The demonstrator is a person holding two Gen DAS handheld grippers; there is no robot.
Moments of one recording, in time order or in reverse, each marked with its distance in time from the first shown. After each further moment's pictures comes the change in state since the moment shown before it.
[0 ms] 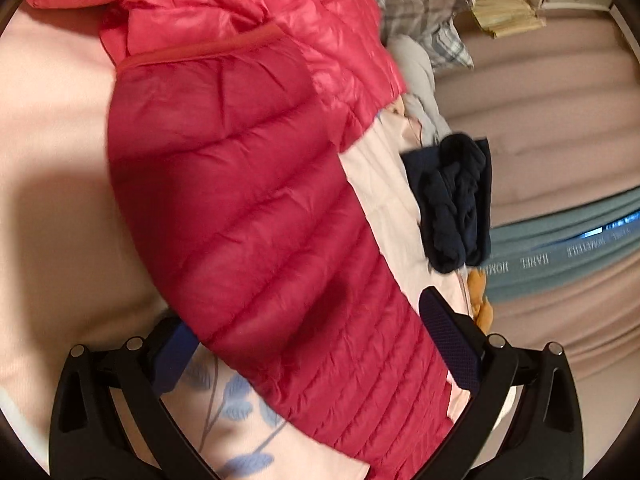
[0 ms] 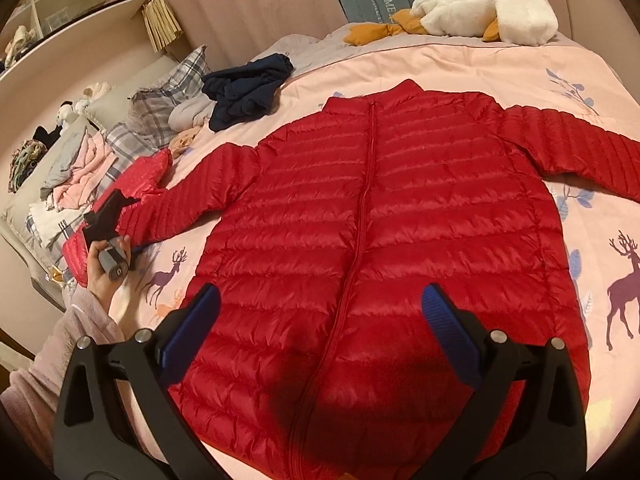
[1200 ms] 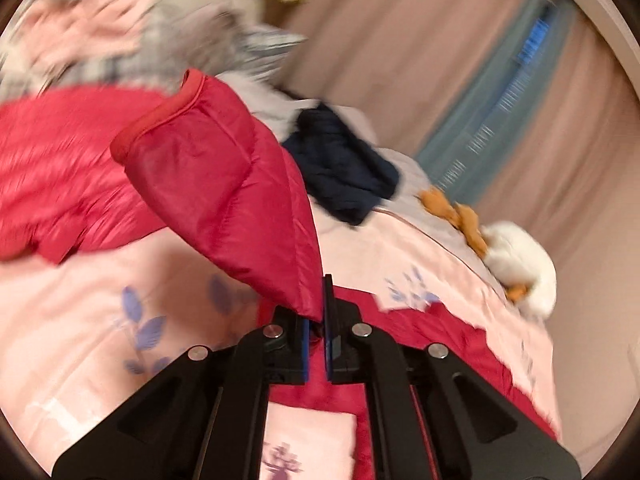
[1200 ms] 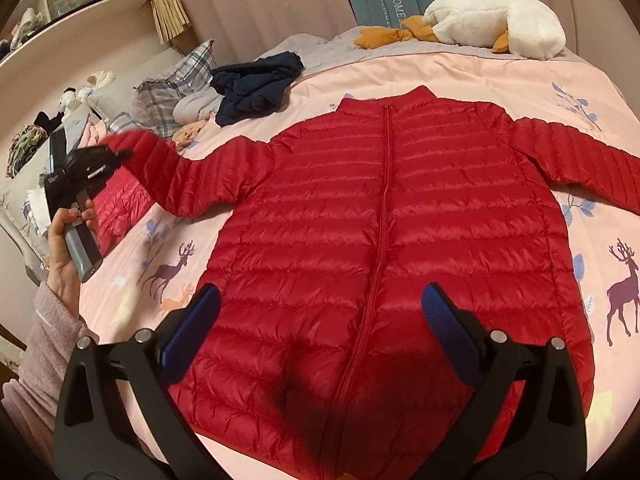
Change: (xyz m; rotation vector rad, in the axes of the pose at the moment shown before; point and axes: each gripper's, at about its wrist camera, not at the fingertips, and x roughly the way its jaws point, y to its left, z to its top) left arm -0.090 -0.161 -0.096 0.732 -0.072 -0.066; right arm -0.007 0.027 -0.005 -0.036 -0.015 -0.017
